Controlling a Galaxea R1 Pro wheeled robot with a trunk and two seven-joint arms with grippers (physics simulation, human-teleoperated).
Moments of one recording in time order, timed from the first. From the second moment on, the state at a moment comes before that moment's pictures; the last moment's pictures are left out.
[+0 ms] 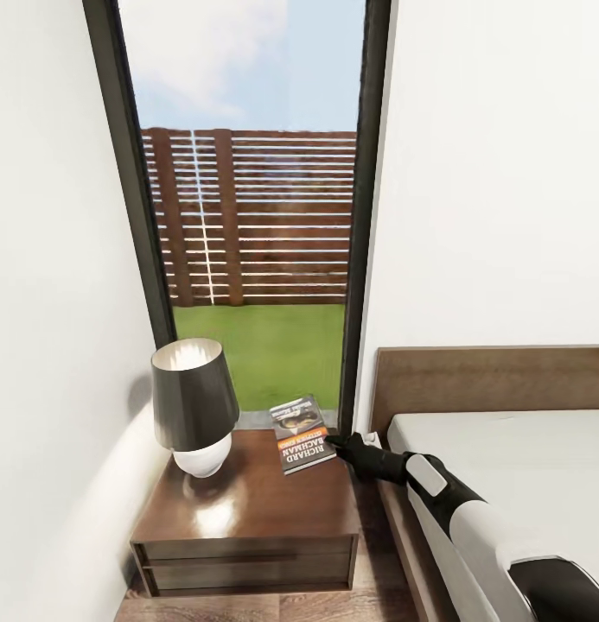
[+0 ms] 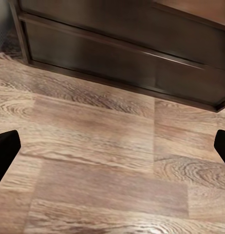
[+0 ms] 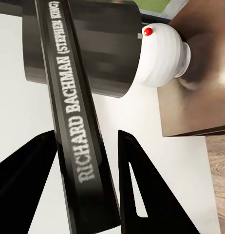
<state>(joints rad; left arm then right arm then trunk) -0.12 0.11 0.35 -0.01 0.12 -0.68 -0.42 -0.82 -0.03 0.12 -0.30 -0.97 0.72 0.52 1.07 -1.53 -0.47</state>
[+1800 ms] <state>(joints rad) -0.12 0.10 0.36 -0.01 0.29 -1.02 -0.42 -0.82 -0.03 0.11 -0.30 -0.97 0.72 0.53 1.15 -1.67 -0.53</state>
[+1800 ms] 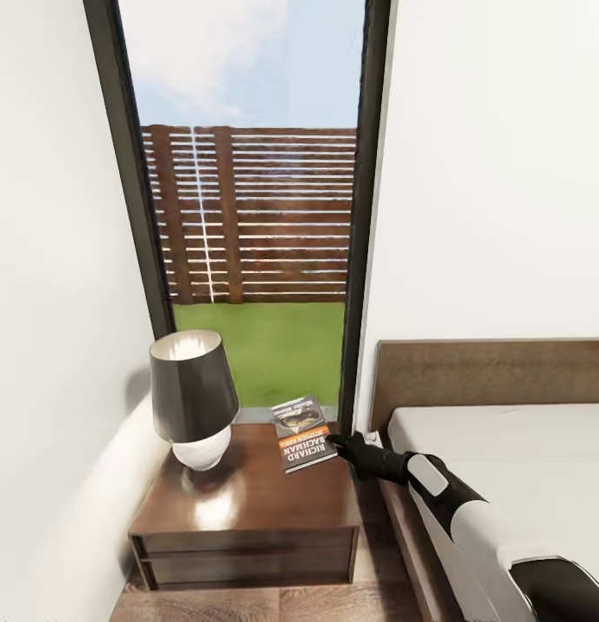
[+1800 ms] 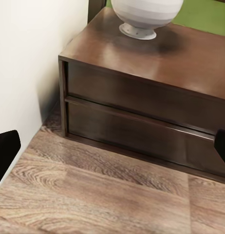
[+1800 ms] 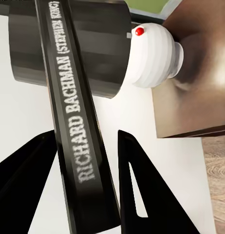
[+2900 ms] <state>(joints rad) -0.12 0.10 0.36 -0.01 0.29 -1.01 -0.42 -0.81 -0.03 0.12 -0.29 -0.96 0.71 0.52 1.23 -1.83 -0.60</state>
